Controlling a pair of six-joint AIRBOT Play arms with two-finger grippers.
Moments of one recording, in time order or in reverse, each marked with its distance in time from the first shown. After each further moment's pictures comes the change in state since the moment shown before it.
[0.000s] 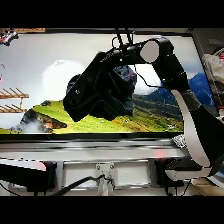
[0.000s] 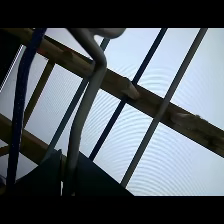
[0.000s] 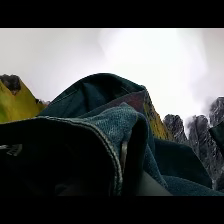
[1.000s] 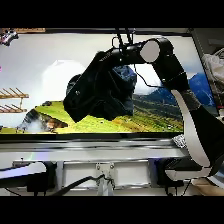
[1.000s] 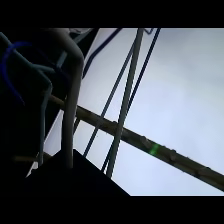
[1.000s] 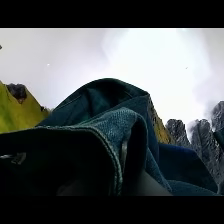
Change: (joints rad) left arm -0.108 0.319 0.000 0.008 -0.016 0.038; right arm 0.000 0.000 0.000 0.019 -0.018 0.008
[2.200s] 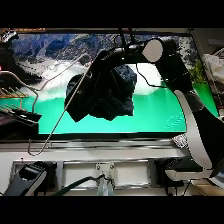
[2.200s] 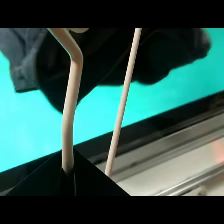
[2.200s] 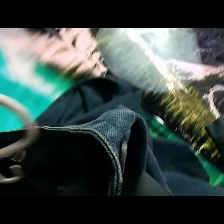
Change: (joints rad) left arm -0.933 0.891 -0.386 -0.468 -0.701 -0.123; right arm -0.004 0.025 0.003 -0.038 0.040 0.026
